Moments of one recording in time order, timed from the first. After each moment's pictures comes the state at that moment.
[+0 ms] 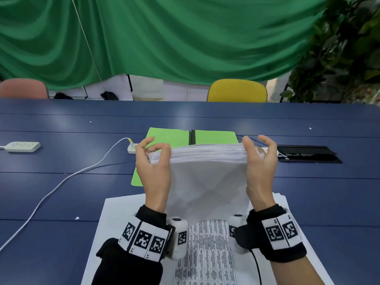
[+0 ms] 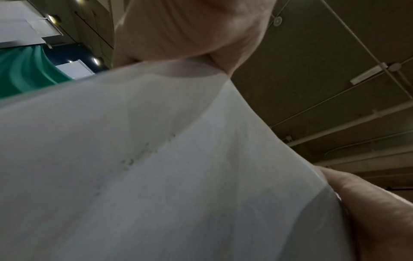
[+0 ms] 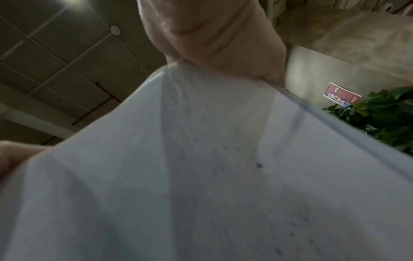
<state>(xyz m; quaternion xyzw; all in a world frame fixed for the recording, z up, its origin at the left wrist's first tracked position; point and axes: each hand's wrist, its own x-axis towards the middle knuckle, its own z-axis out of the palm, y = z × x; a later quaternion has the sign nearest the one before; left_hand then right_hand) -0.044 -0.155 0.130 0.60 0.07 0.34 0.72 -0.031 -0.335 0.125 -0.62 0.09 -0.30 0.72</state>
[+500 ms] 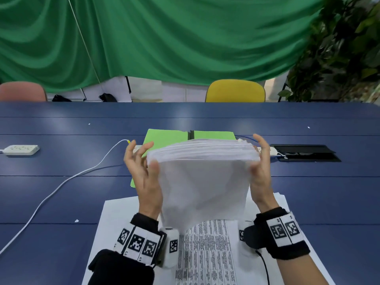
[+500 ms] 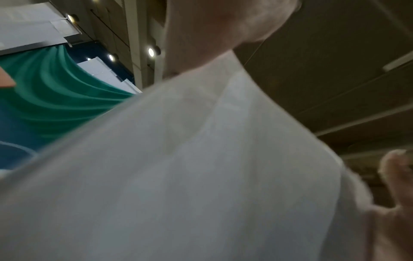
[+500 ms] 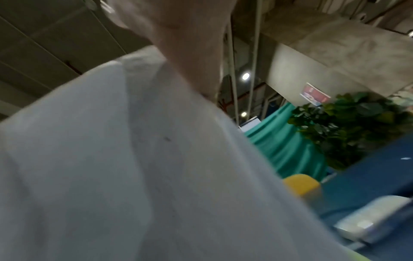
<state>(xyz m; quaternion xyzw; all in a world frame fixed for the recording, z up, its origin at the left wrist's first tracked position) -0.048 -0.139 0.102 0.56 -0.06 0.32 0.76 -0.031 -0.359 0.095 -0.63 -0.07 -0.19 0.75</state>
